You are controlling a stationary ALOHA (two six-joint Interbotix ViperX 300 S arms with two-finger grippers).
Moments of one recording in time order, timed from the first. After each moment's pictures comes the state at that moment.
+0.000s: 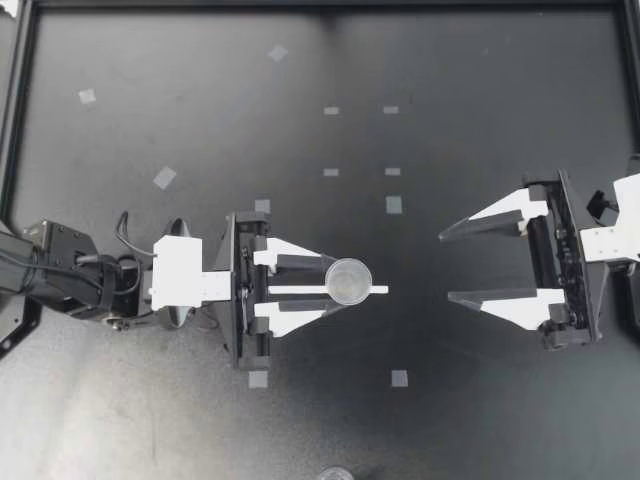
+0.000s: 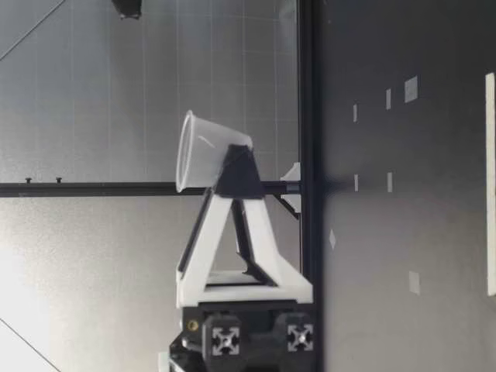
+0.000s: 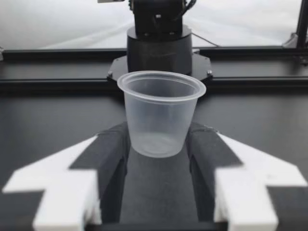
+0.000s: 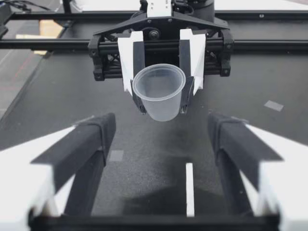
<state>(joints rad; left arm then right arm) -0.15 0.15 0.85 -0.25 -1.03 0.17 0.06 -0.54 1.15 0.01 -0.51 -0.01</state>
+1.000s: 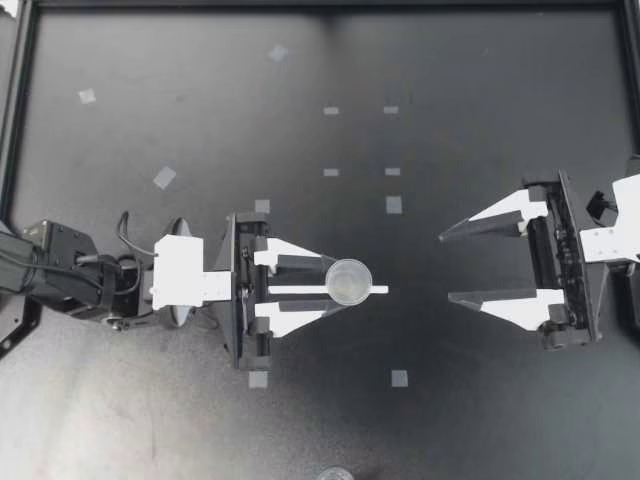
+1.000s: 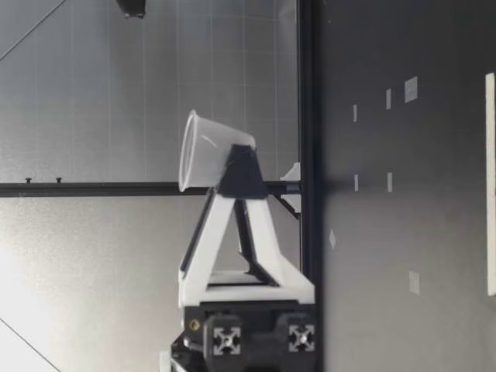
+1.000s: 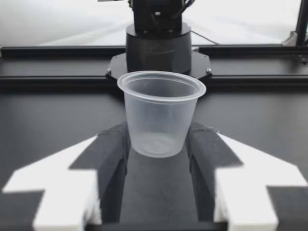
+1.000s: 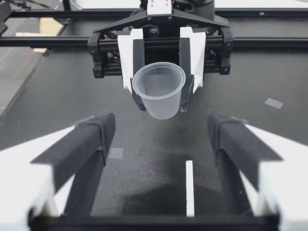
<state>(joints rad) -0.15 0.15 0.85 -0.25 -1.03 0.17 0.06 -0.54 1.16 0.01 -0.51 -0.01</state>
